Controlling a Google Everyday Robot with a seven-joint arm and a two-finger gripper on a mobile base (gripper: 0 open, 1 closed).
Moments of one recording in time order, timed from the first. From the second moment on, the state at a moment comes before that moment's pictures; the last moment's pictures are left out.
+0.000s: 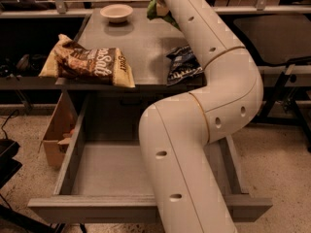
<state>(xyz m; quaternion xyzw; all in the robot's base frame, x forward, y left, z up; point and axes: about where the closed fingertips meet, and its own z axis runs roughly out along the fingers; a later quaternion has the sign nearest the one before) 0.929 -0.045 0.973 -0.60 0.66 -0.28 0.36</state>
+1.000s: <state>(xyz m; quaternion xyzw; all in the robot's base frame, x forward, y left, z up) 0.930 -0.045 0.969 -0.59 0.66 -0.28 0.36</state>
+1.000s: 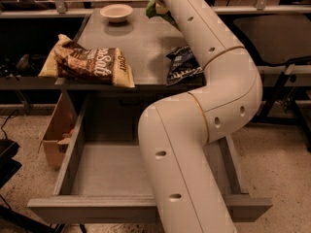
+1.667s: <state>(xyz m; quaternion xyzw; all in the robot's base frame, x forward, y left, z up) 0.930 -0.045 0.969 -0.59 0.66 -0.28 0.36</state>
